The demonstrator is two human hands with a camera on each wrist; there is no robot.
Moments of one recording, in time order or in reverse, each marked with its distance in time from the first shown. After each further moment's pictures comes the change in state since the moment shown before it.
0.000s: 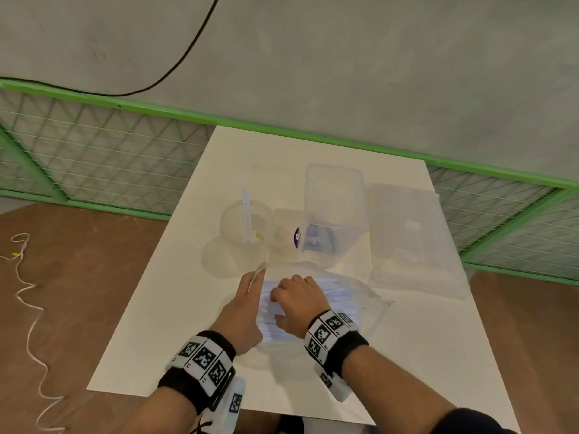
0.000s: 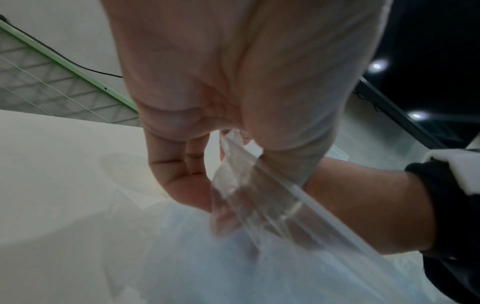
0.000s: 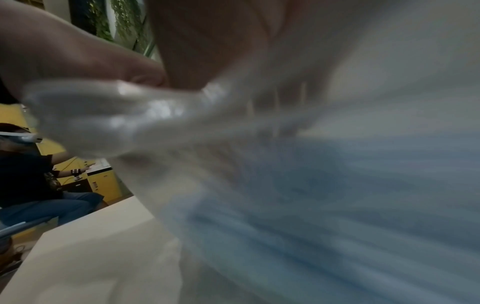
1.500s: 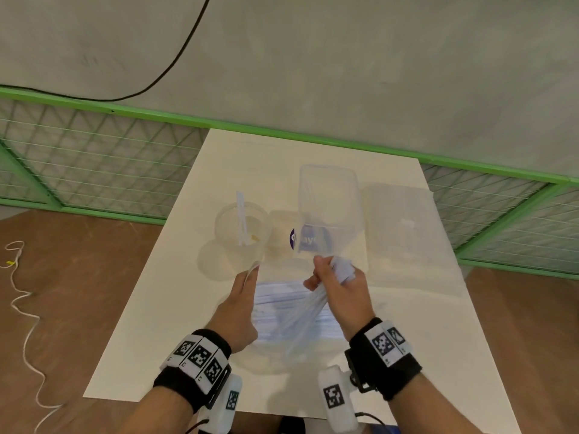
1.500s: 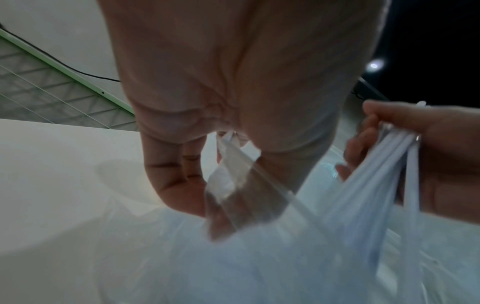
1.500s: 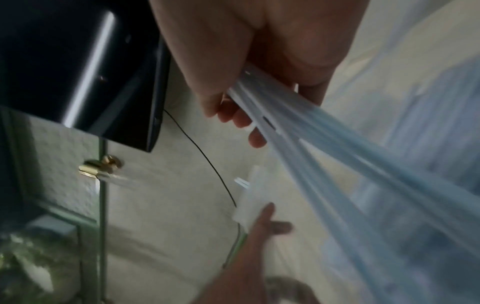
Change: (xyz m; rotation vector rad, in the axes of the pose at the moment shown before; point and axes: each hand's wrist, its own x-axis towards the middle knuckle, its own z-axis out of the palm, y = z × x) left_hand -0.001 0.007 -0.009 0.040 0.017 -0.021; right_hand -0.055 0.023 -0.055 1.574 0.607 0.506
